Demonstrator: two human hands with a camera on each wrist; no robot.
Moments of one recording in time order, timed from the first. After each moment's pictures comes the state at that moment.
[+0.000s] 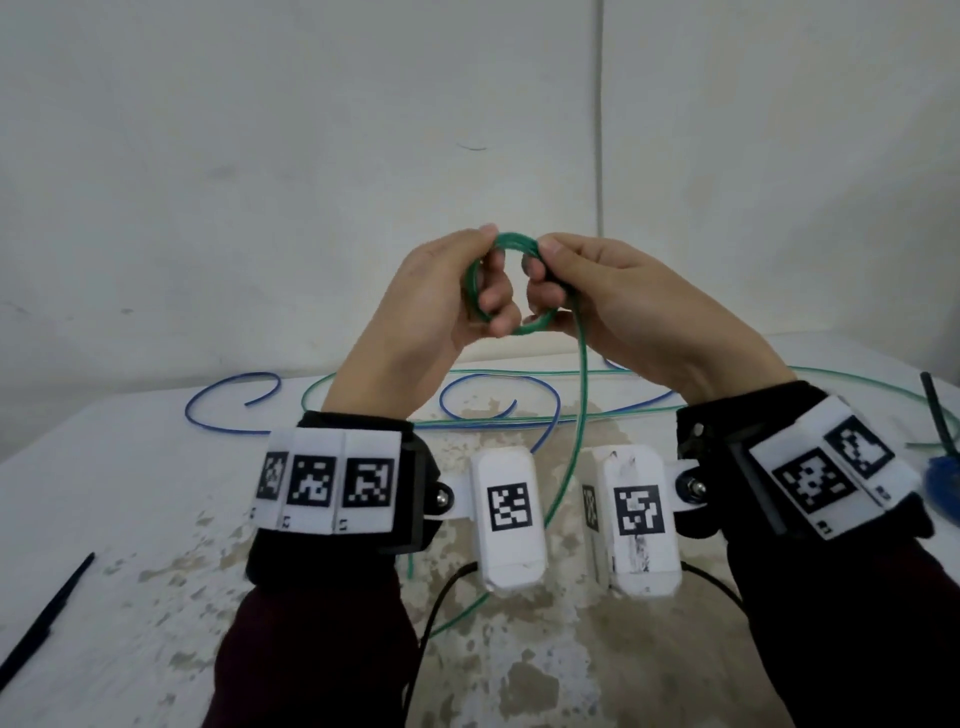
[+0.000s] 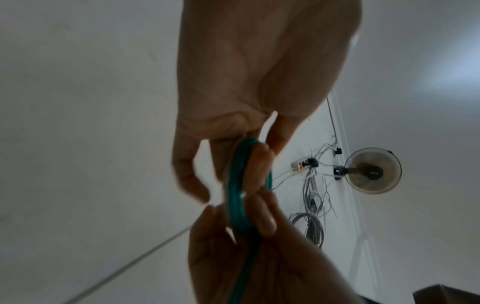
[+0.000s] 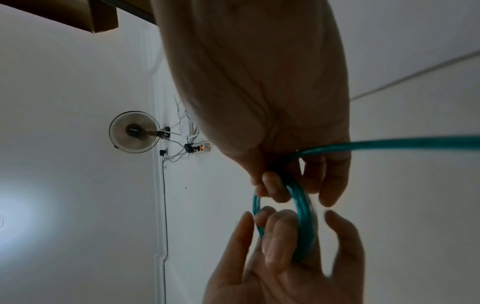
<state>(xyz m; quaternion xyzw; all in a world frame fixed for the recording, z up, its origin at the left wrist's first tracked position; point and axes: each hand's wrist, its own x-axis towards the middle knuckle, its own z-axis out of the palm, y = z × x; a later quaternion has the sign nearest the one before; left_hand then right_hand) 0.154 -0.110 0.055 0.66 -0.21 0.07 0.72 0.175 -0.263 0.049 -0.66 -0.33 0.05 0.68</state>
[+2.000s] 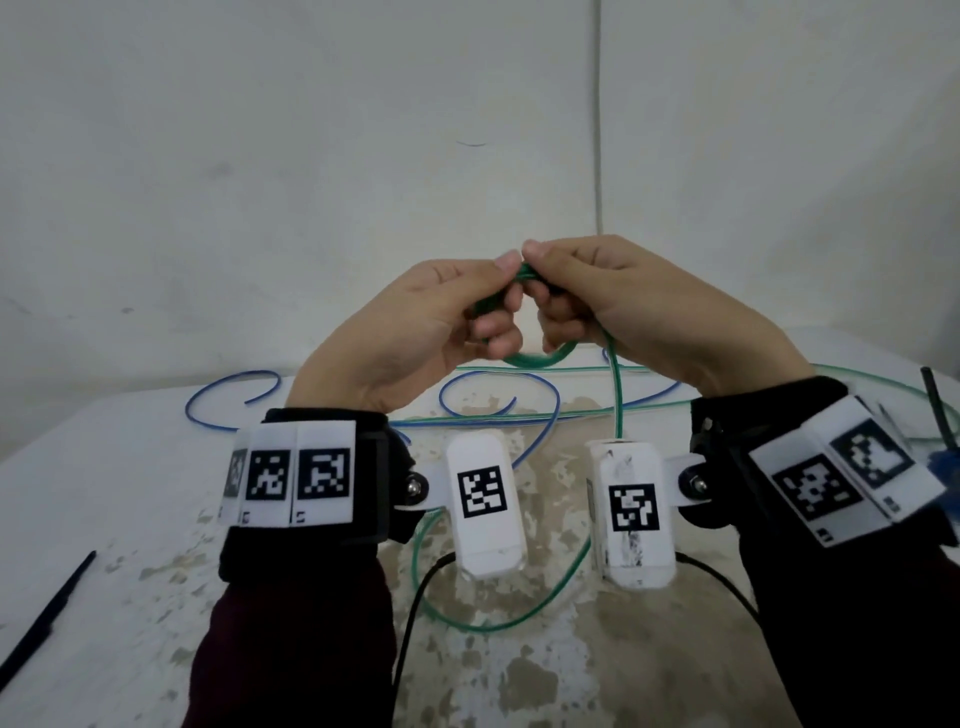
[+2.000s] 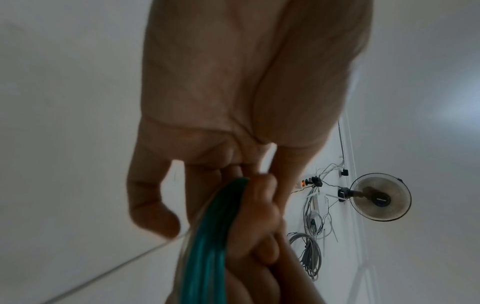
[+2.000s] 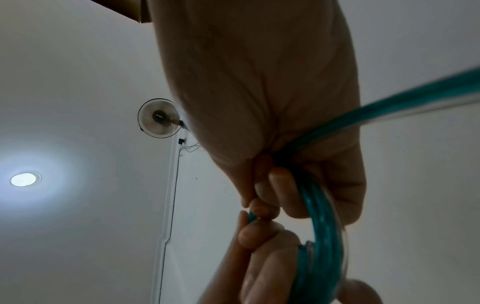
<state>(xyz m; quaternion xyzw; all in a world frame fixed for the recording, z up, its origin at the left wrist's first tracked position) 0.140 -0.105 0.056 0.69 -0.24 -0.01 0.68 0.165 -0.266 0.056 -0.72 -0.33 0.03 0.61</state>
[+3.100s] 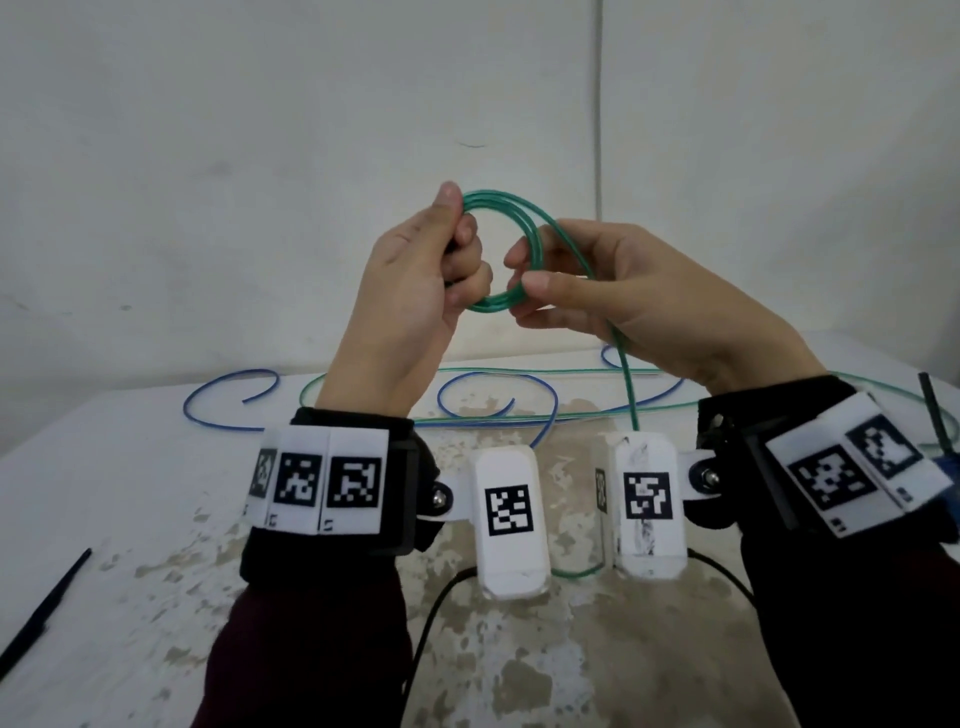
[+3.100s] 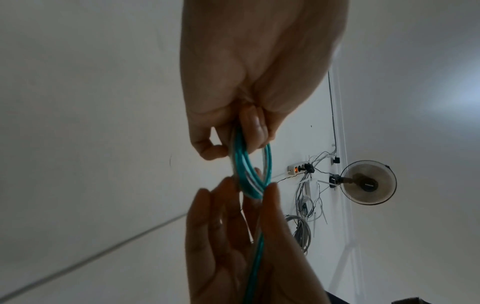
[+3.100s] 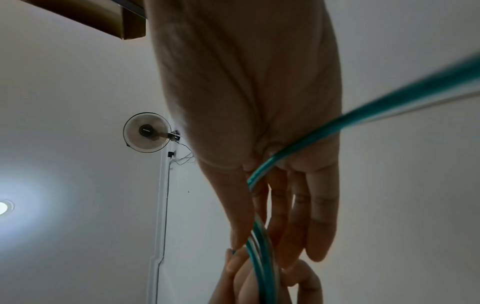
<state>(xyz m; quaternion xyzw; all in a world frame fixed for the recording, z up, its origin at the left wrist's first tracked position) 0.148 -0.114 0.059 0.56 -0.22 0.13 0.78 0.165 -0.279 0.055 -0.69 -0.37 0.02 0.62</state>
